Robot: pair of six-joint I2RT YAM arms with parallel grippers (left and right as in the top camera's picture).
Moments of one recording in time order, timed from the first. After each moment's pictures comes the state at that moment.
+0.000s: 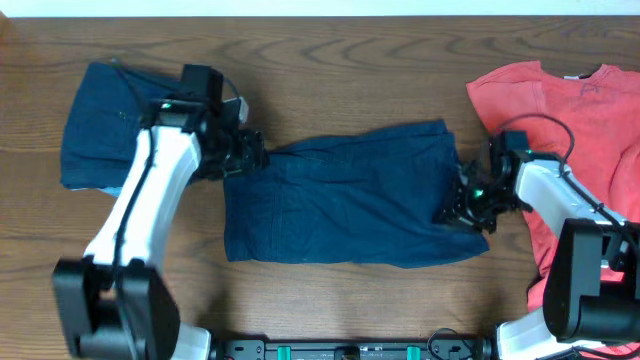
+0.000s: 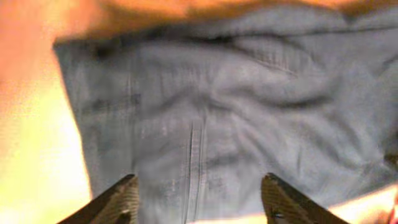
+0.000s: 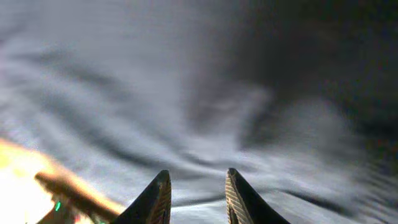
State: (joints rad) left arm -0.10 1.63 1.33 -1.09 0.31 -0.22; right arm -0.05 1.71 0.95 -0.89 -0.54 0.17
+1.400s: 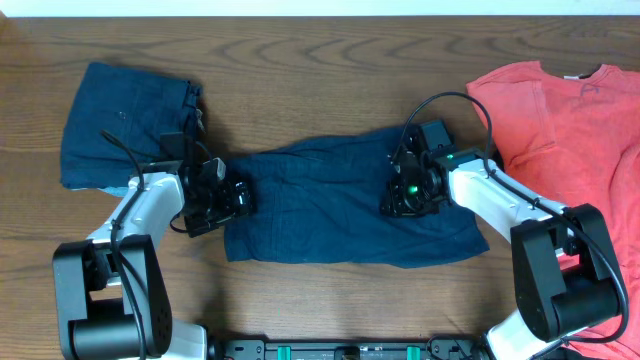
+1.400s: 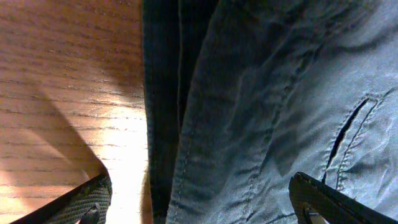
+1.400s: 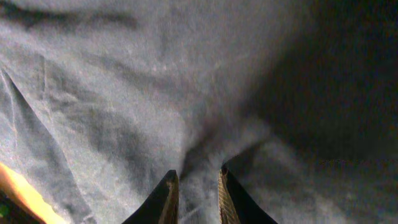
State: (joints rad) left arm 0.08 1.66 0.86 -0.73 0.36 -0.17; right arm 0.32 1.77 0.97 -0.61 -0.43 0.26
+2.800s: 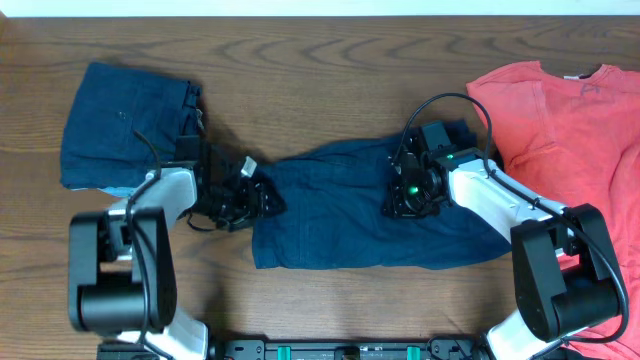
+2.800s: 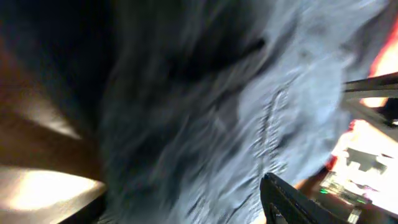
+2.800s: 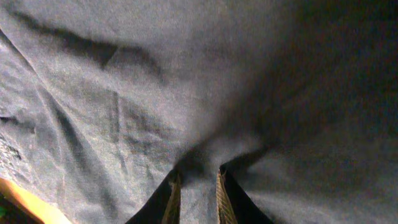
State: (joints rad) left arm 0.04 1.75 0.85 -0.68 0.73 -0.07; right arm 0.32 1.77 0.97 -0.63 -0.42 0.26
